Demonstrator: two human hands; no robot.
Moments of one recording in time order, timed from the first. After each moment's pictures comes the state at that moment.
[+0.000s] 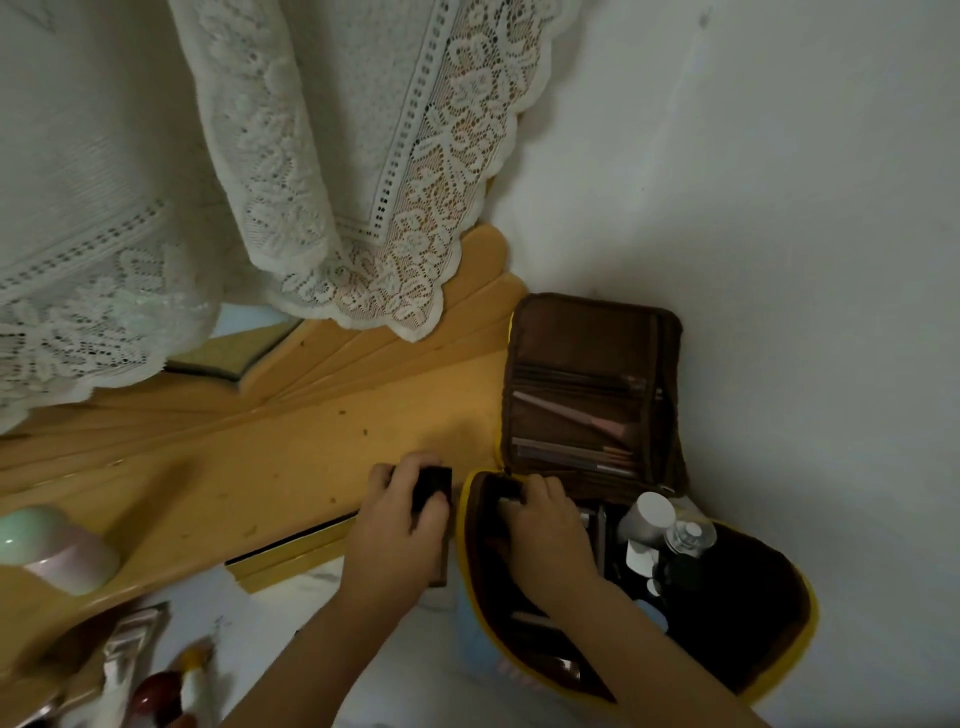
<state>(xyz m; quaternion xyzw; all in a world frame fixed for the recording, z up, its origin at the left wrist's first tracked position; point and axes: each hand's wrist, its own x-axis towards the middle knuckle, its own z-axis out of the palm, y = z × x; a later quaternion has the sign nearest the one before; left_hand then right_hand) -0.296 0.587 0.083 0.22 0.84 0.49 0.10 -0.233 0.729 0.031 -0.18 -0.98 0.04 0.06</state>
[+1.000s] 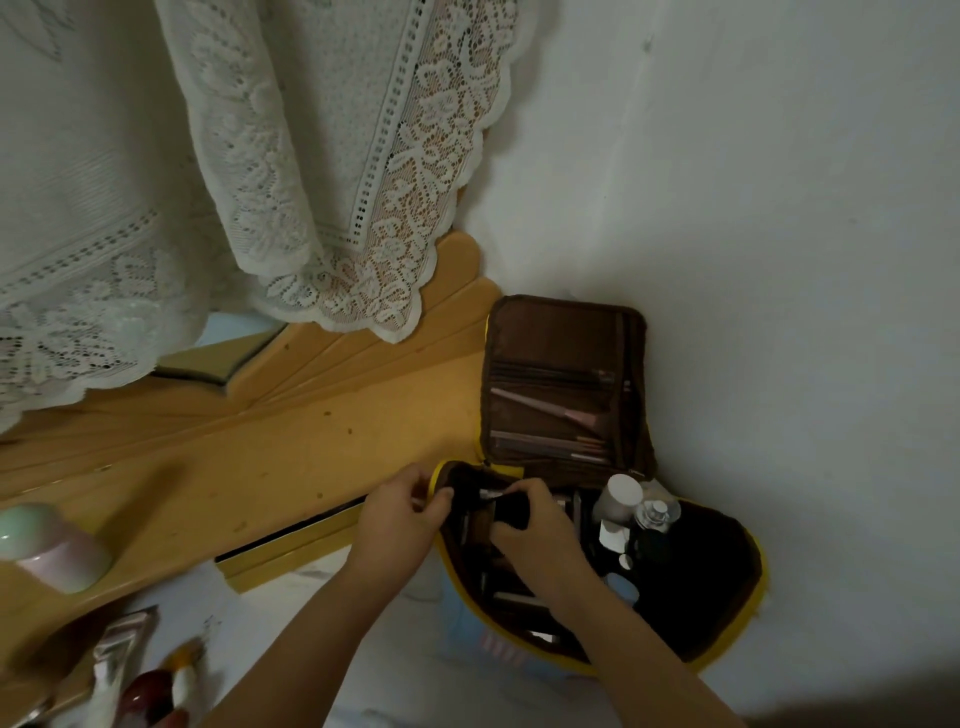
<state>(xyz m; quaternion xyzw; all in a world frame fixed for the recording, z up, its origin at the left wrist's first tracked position) -0.290 0.599 0.087 0.21 0.84 0.46 0.18 -0.202 0.711 0.073 -0.35 -0.76 0.54 0.04</state>
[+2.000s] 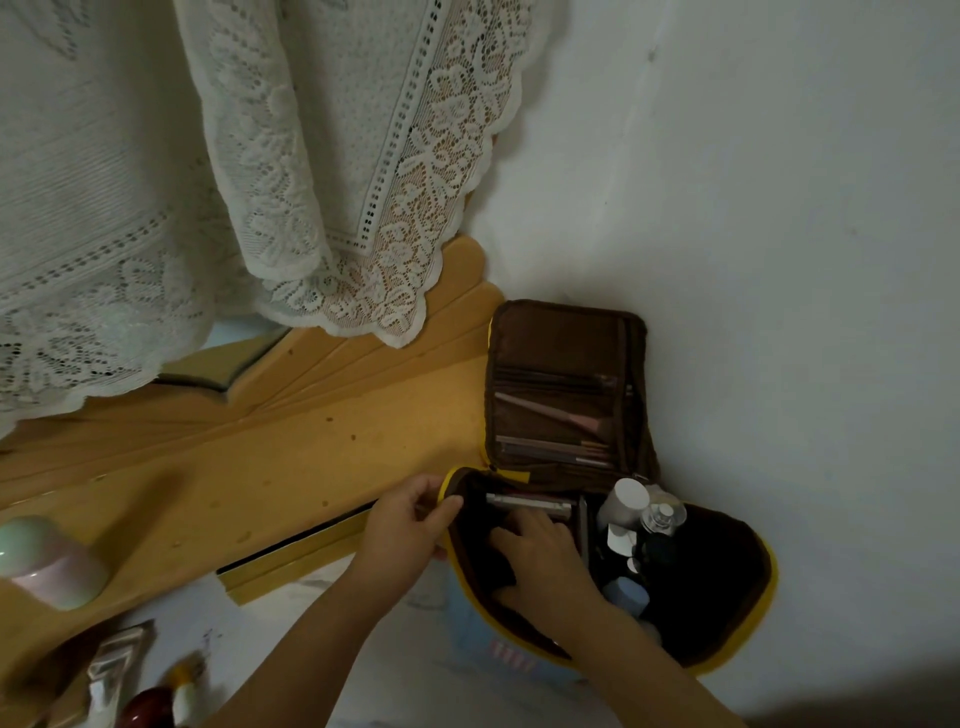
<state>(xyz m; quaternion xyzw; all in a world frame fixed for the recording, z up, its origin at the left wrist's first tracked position) -0.301 0.590 0.072 0.21 0.76 0.56 0.25 -0.199 0.717 0.035 -0.15 -0.98 0.11 -0.07</state>
